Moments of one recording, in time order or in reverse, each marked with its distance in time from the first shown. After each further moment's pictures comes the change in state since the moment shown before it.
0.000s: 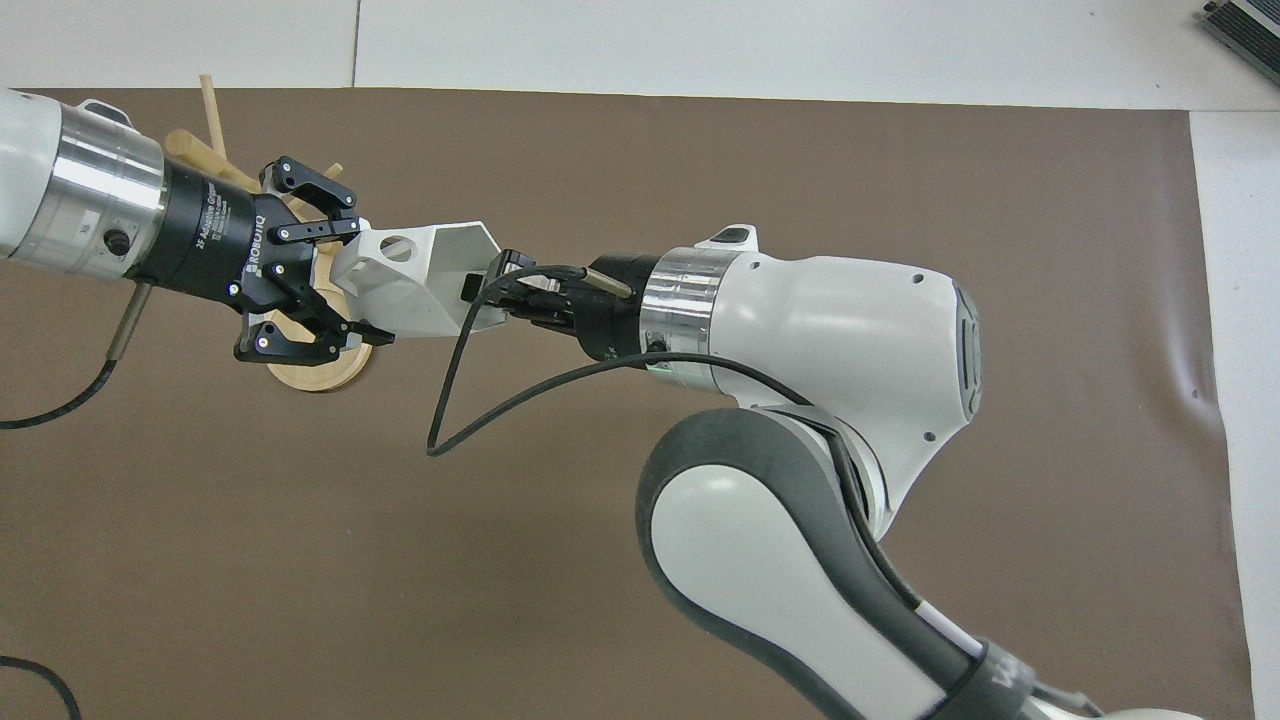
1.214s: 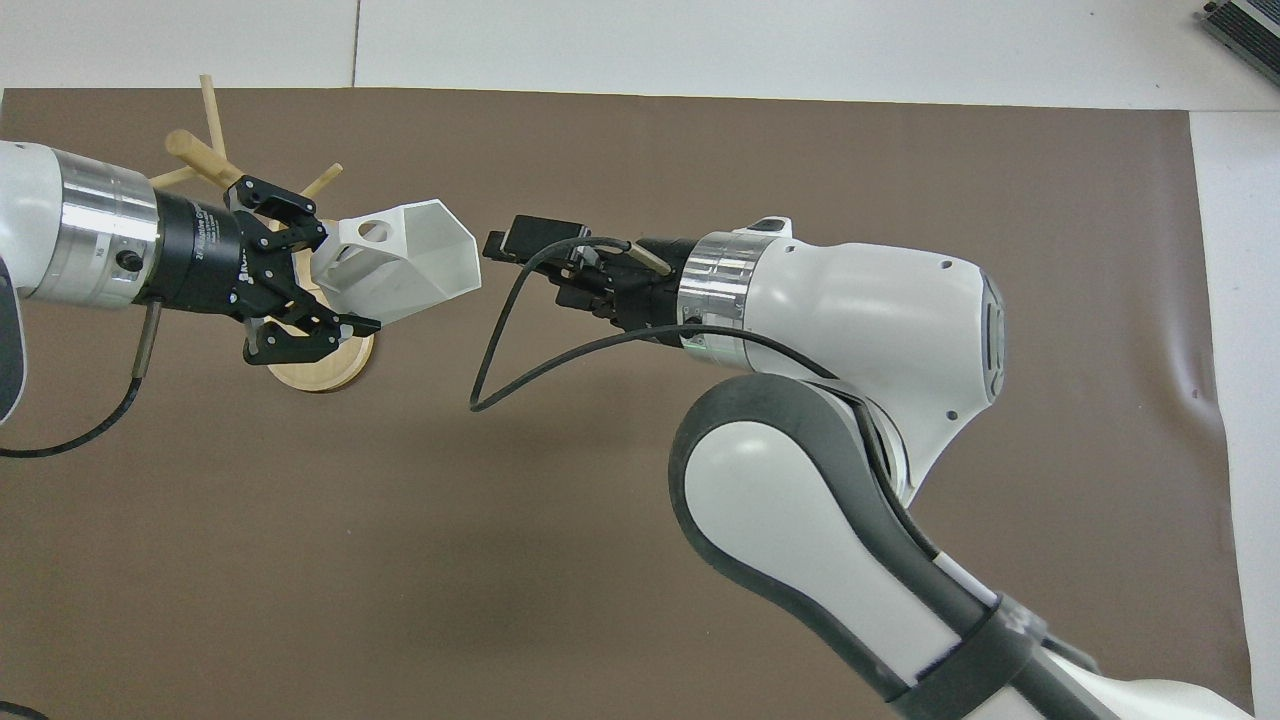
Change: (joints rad) left arm 0.011 -0.077 0.006 -0.194 0.058 0.225 -0.185; right arm -0.014 0.007 -0.048 -0.025 -0.008 0.012 -0.006
